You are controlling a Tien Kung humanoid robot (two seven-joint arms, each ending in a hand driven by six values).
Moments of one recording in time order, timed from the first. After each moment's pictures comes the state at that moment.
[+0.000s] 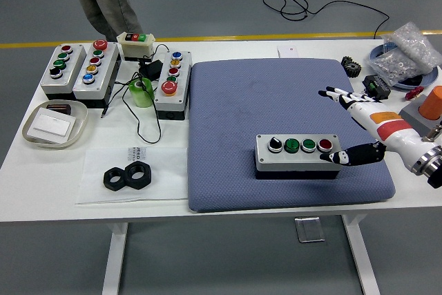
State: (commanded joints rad) left arm -0.11 0.15 -0.29 -0.21 -0.12 0.26 -0.08; right arm 0.40 -0.68 0.81 1.61 -1.78 -0.16 -0.05
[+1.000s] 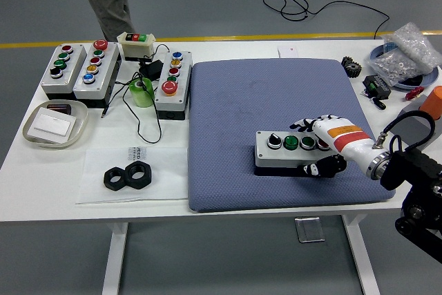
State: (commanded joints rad) left arm -0.11 0.15 -0.28 -0.21 -0.13 0.26 -0.08; right arm 0.53 -0.52 0.65 1.44 -1.86 -0.12 -0.15
